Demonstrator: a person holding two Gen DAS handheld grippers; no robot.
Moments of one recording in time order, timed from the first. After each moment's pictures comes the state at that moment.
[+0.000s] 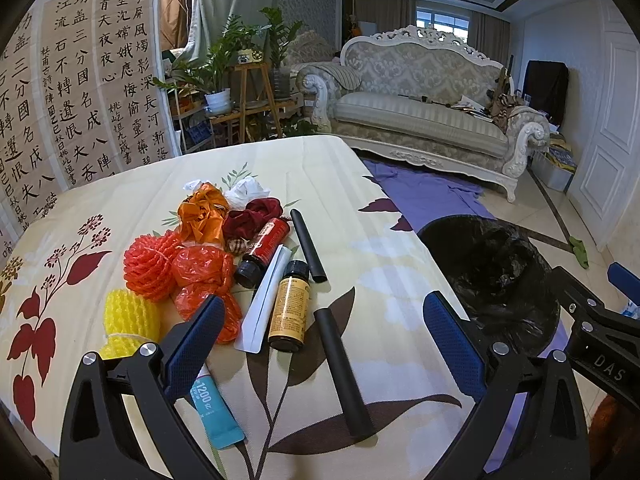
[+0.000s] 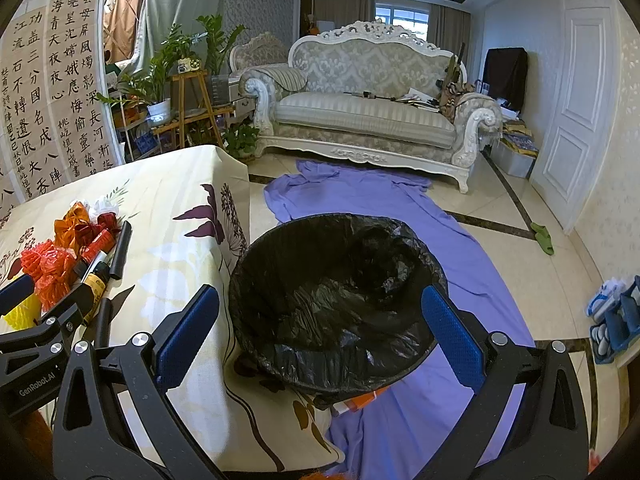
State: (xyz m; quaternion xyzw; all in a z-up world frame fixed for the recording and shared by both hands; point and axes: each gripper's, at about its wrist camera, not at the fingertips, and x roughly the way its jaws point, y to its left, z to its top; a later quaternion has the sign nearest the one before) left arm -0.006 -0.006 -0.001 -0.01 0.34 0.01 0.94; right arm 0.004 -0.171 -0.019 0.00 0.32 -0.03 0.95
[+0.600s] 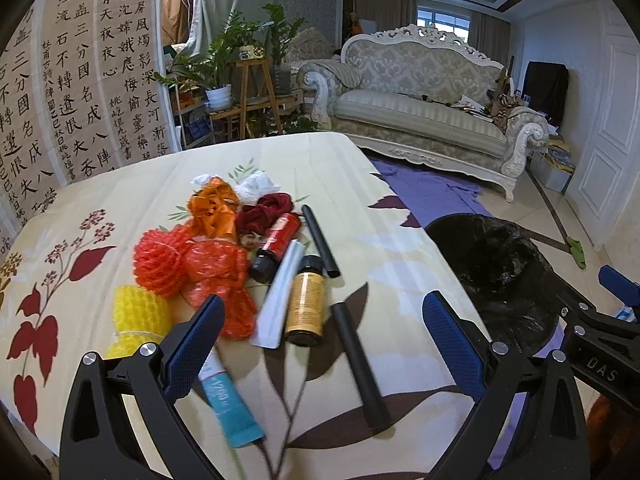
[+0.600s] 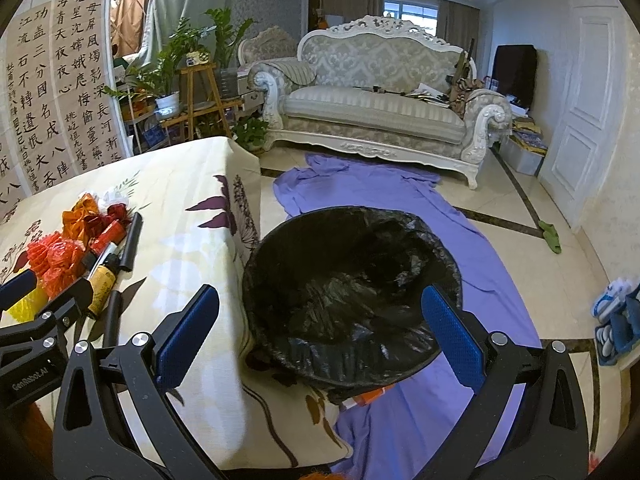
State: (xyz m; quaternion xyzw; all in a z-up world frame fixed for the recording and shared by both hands) left arm -0.011 0.005 -0.006 -0.01 0.35 0.01 0.94; right arm -0.006 -0.169 -0.034 0.00 0.33 -0.01 0.94
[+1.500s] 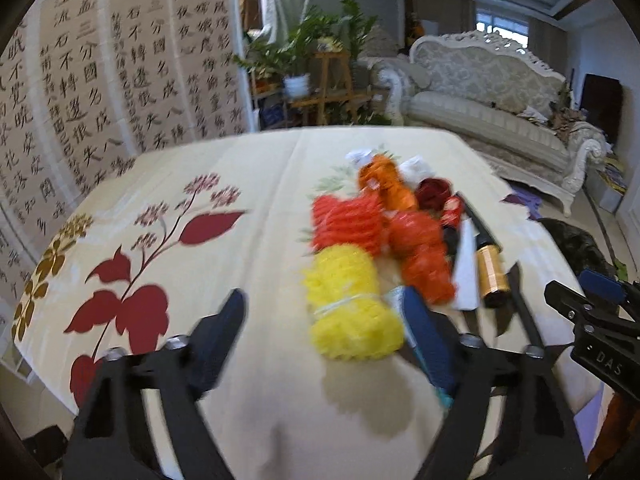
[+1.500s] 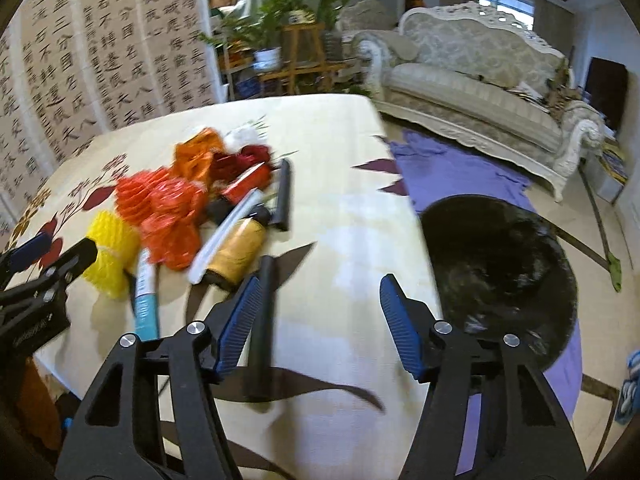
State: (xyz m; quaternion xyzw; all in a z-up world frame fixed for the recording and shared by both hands) left arm -0.046 0.129 -0.008 -0.02 0.37 0.12 0.92; right arm -0.008 -0.059 -0.036 -0.05 0.39 0.15 0.91
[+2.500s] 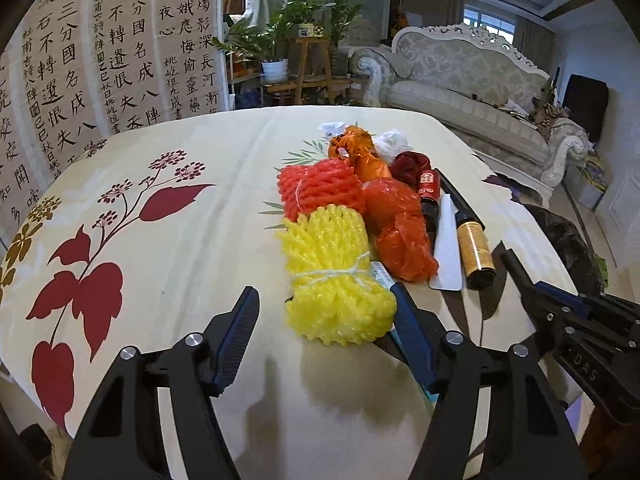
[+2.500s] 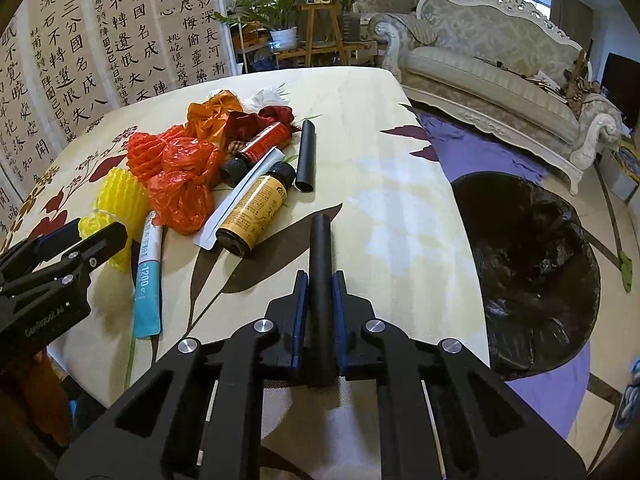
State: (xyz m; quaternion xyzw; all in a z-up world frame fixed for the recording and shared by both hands) left arm -0.045 0.116 -0.032 -0.05 0.38 0.07 0.92; right arm -0.004 -0.050 -0.062 -0.05 0.42 0.17 0.89
